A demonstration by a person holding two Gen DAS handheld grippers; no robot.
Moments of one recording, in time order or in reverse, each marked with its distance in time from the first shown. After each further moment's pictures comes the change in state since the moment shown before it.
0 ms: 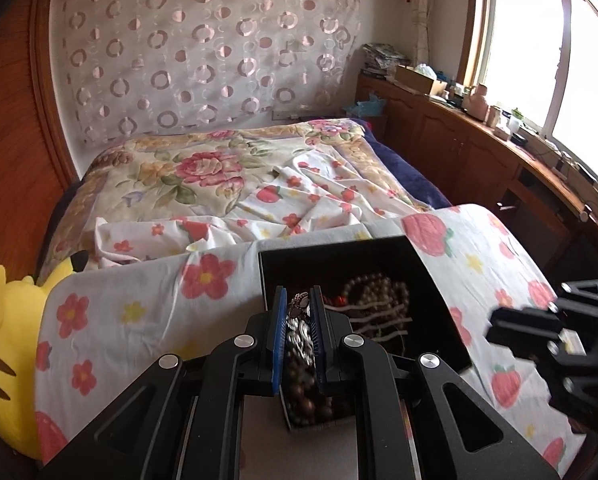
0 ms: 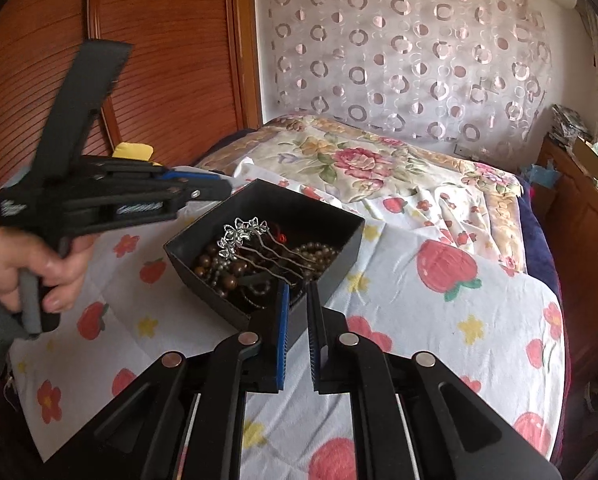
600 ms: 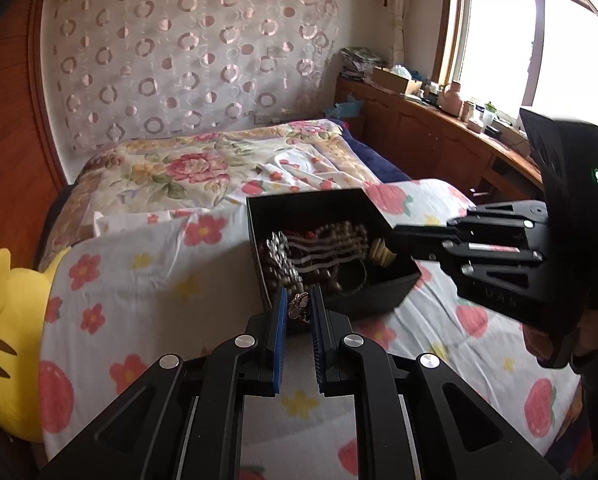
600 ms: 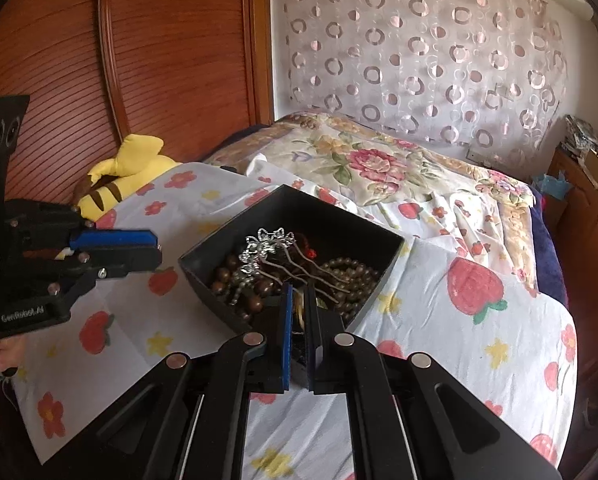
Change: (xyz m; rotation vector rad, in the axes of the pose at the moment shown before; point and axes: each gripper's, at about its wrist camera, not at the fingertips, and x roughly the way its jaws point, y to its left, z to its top) left arm -0.059 -0.006 -0.053 0.040 -0.022 -0.063; right arm 0.023 0.020 0.020 -0.047 0.021 0.016
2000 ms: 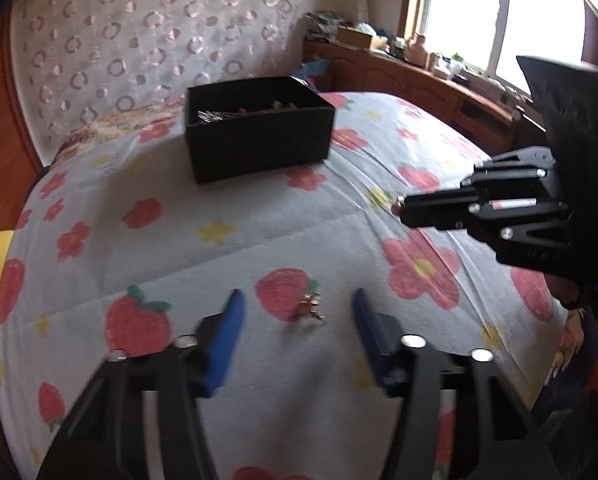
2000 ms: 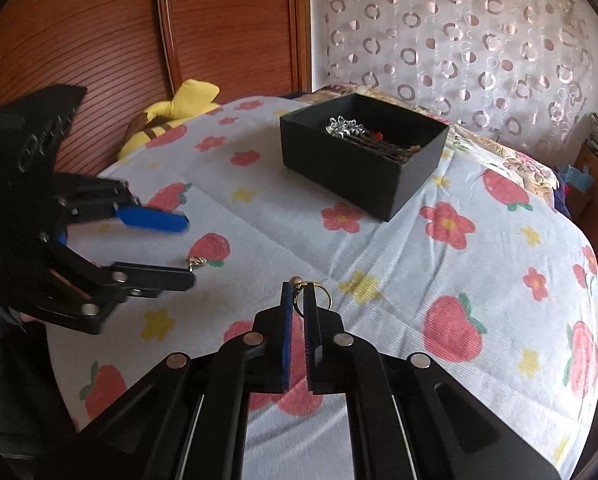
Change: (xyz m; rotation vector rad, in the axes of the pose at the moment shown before) left arm -0.018 -0.053 -0.117 0.096 0.125 -0.072; right arm -0.051 0.043 -0.114 -0.066 0.067 0.114
